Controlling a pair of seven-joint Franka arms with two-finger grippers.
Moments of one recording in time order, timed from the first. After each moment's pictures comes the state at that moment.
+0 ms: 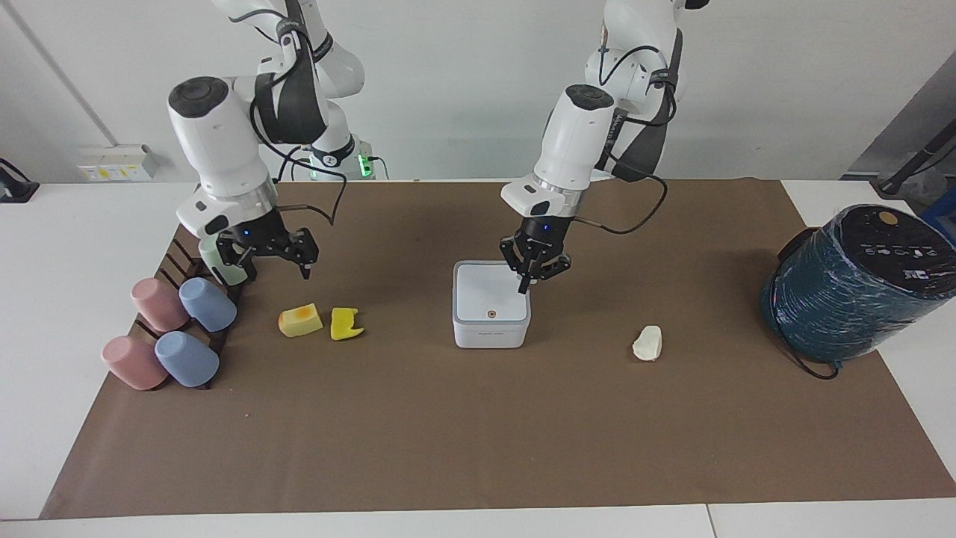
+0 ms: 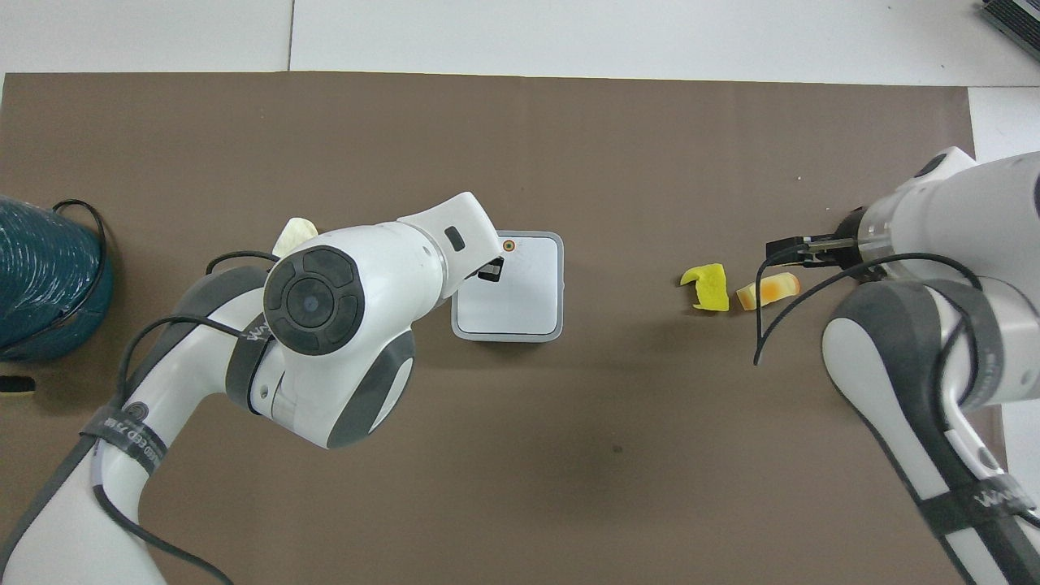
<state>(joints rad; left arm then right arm) -0.57 0.16 -0.02 -1.91 -0.05 2.48 -0.20 0.11 0.06 -0.02 -1.96 -0.02 2.14 0.09</state>
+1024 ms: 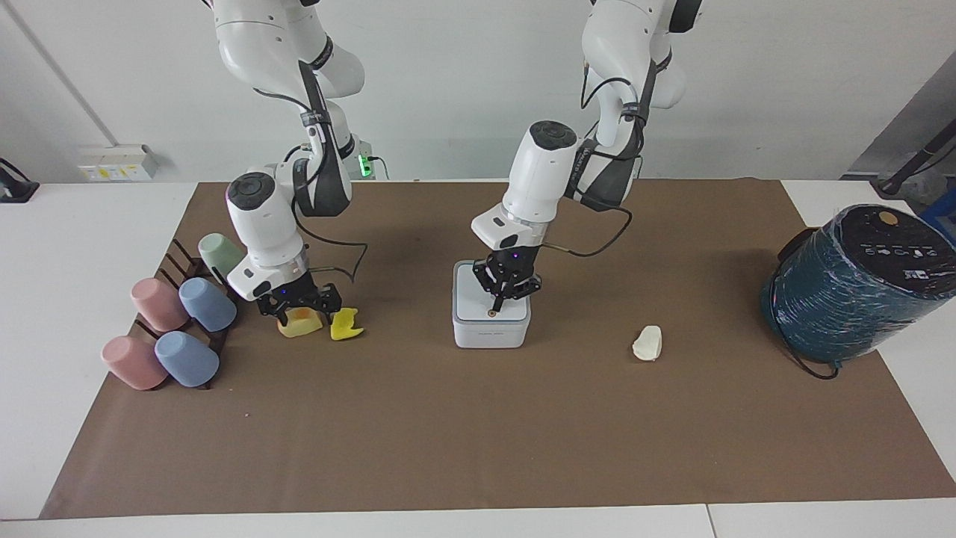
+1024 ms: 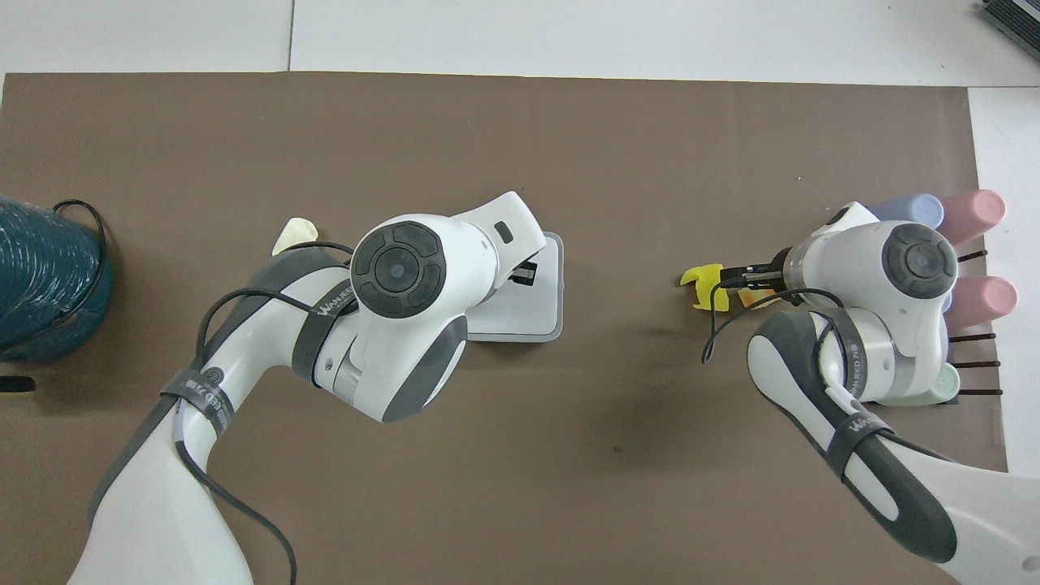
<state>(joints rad) -0.61 0.27 -0.02 -1.79 -0.05 2.32 -0.30 0.09 0.22 -0.03 -2.16 -0.02 2.50 0.05</state>
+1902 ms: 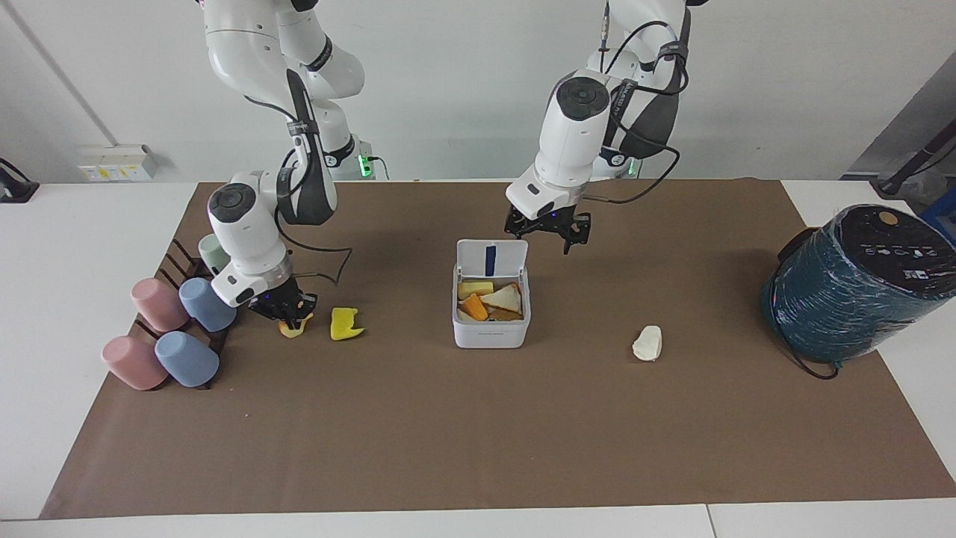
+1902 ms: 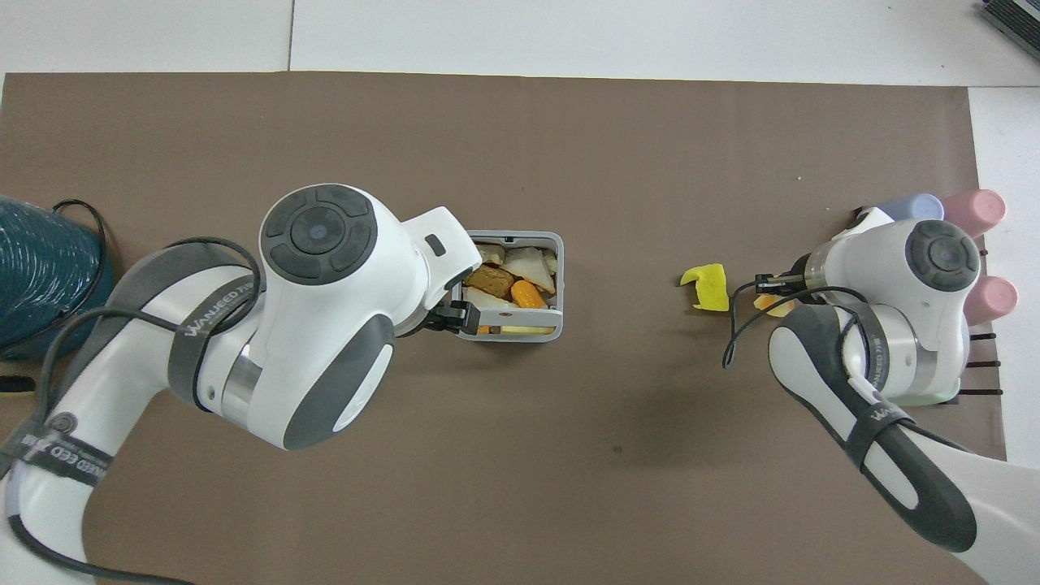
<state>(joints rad) -0.56 0.11 0.00 -1.80 -0.05 1.88 -0.31 0.04 0.22 -0.03 -2.15 -0.03 2.44 0.03</state>
